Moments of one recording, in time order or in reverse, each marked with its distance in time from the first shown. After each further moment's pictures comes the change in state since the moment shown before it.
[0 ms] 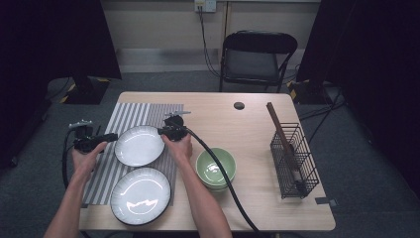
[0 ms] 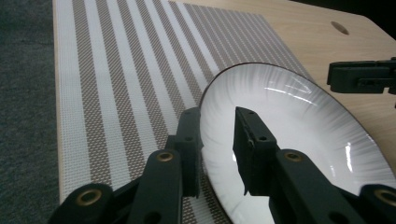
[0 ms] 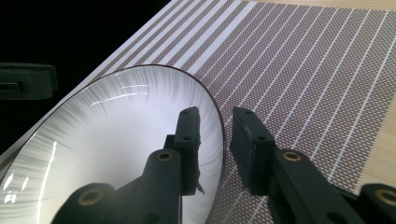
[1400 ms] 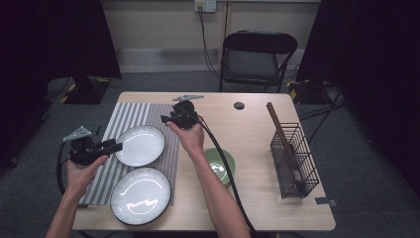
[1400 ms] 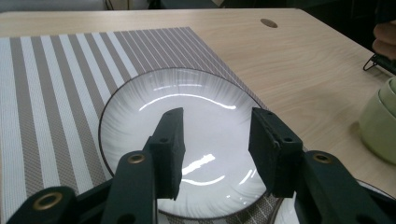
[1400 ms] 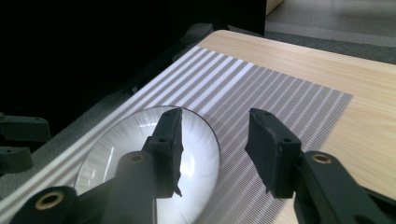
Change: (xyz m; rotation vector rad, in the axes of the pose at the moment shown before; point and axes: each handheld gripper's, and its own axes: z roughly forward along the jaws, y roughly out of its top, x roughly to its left) left arm -0.072 -0.014 -0.053 -0.059 -0.079 0.174; right arm 0.004 0.049 -0.084 -0.068 0.042 -0.093
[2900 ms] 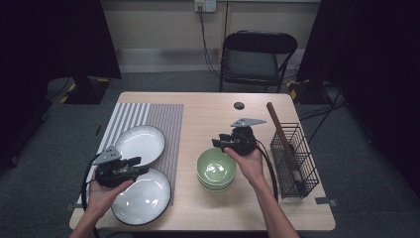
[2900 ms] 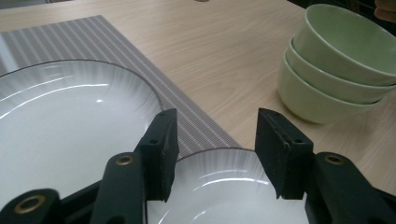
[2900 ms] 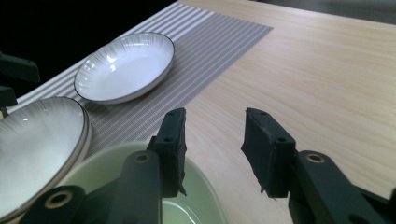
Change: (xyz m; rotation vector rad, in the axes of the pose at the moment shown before) left arm -0.102 -0.015 0.016 0.057 -0.116 0.163; right arm -0.064 -0.081 -0.152 0.042 -0.005 -0.053
